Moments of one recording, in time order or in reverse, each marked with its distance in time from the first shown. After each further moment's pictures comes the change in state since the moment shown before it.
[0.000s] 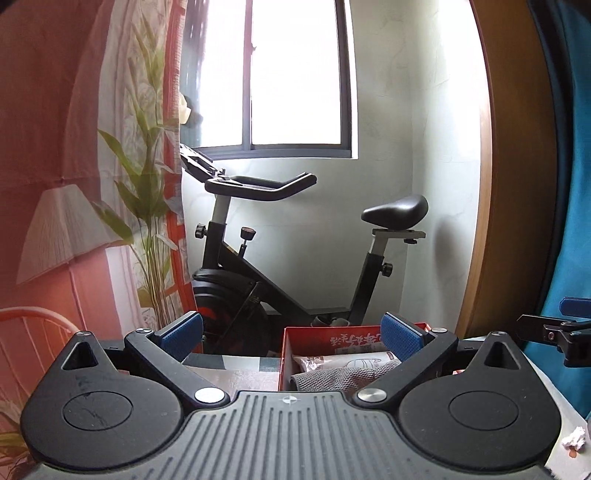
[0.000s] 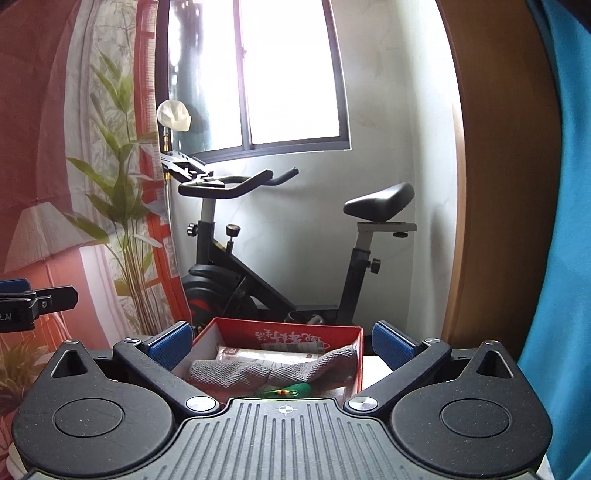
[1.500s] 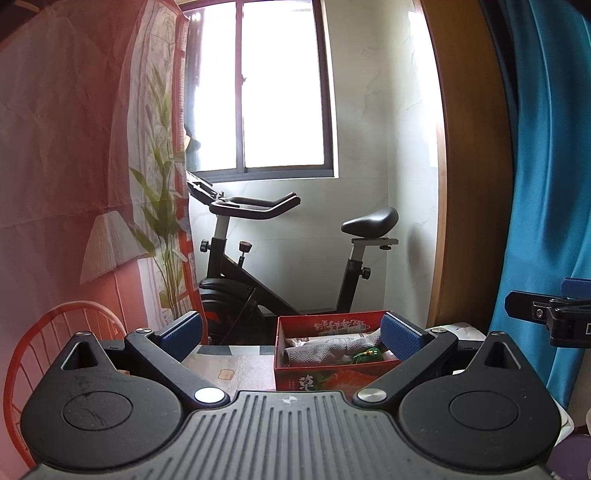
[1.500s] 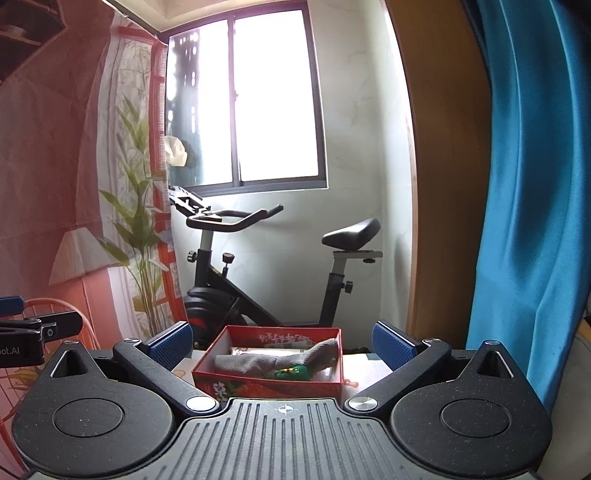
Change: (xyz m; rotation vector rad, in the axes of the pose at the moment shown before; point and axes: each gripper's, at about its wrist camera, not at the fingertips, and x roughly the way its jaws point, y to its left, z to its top) left arm -0.164 -0.012 -0.014 0.036 -0.050 -0.018; right arm -0.186 0.058 -0.013 0.006 -0.094 -0.087
